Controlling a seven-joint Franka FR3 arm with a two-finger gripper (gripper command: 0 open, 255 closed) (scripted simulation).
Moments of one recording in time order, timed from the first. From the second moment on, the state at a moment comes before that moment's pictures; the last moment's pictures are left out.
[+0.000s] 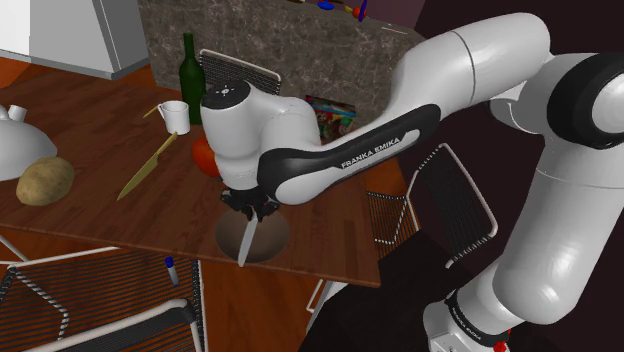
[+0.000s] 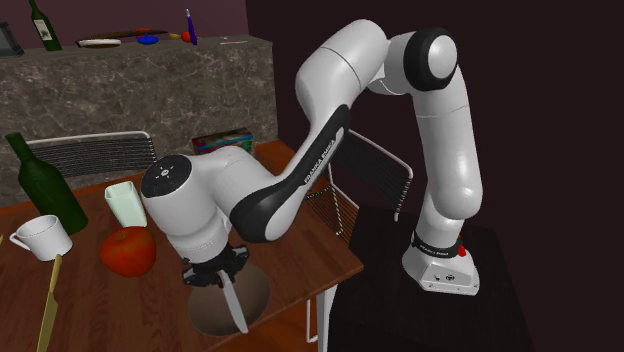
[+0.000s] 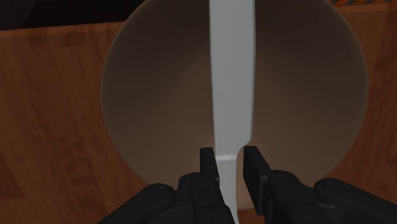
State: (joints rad) arm -0.06 0.40 0.87 -1.89 -0.56 1.98 1.83
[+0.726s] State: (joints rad) arm -0.04 0.45 0.84 -1.91 -0.61 2.03 1.87
